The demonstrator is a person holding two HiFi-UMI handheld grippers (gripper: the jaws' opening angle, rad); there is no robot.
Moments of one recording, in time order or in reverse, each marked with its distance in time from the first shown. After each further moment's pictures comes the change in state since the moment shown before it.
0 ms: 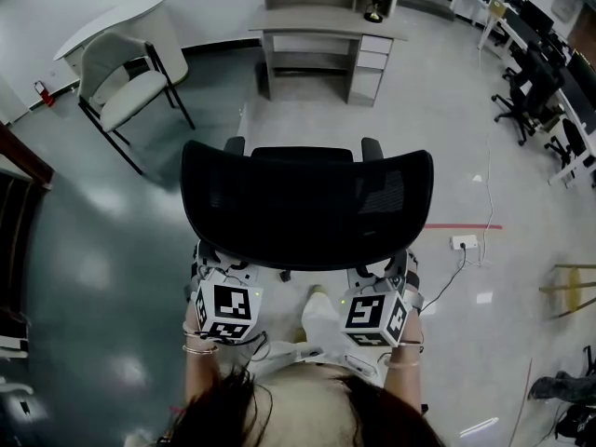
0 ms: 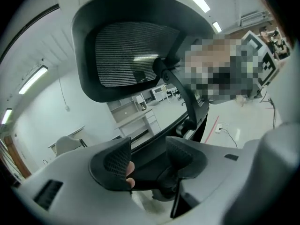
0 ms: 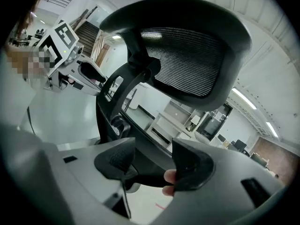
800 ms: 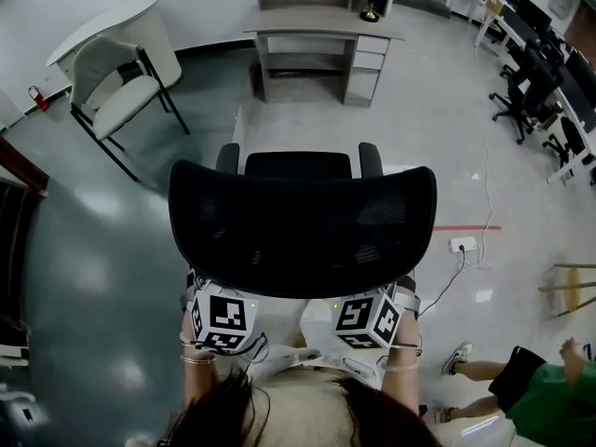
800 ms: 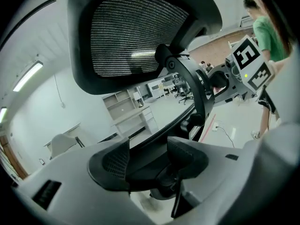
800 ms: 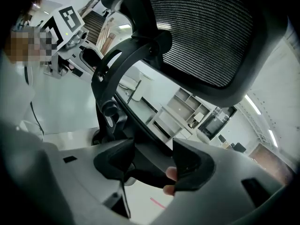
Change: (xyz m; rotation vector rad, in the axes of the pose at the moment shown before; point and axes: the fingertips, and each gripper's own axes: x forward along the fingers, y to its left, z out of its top) left arm 0.020 0.003 -0.003 0.003 0.029 -0.049; right arm 0.032 0.002 -0.012 -0.084 0.092 0.025
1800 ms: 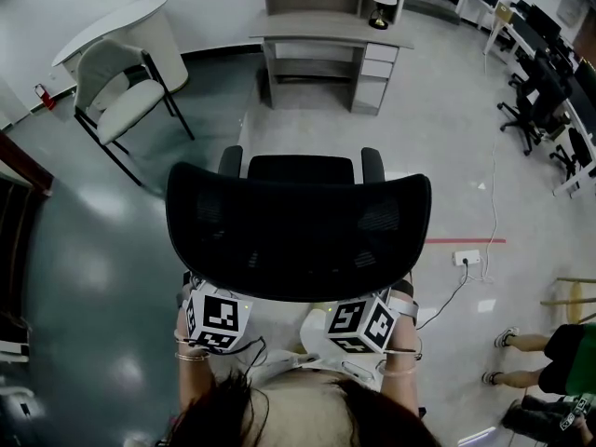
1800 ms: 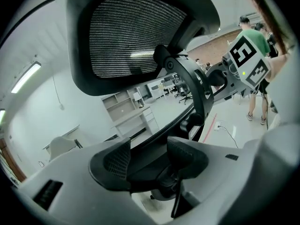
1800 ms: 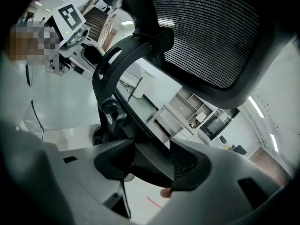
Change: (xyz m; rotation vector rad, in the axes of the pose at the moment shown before) left arm 0.029 0.022 0.007 0.022 -0.005 -0.001; right arm 0.032 -0.015 0.011 -0.035 0.035 0.020
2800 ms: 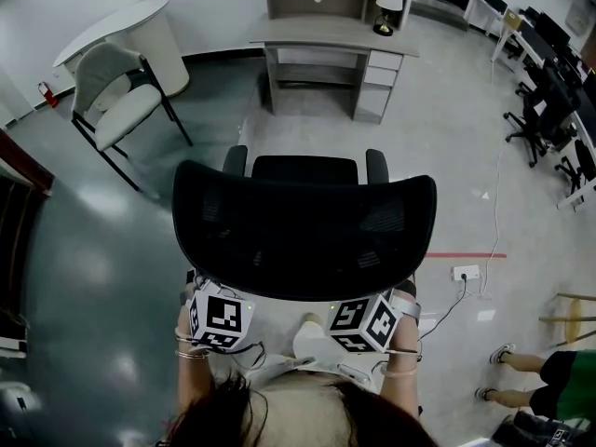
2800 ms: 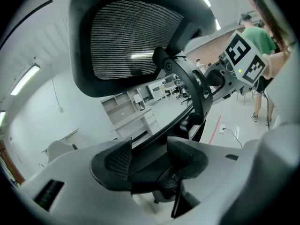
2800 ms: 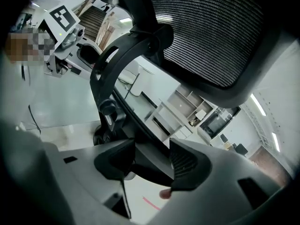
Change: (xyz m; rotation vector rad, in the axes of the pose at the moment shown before) left arm 0.060 0.002 0.031 0.010 -0.010 0.022; right arm 0.049 -0.055 -0.010 0.001 0.025 0.011
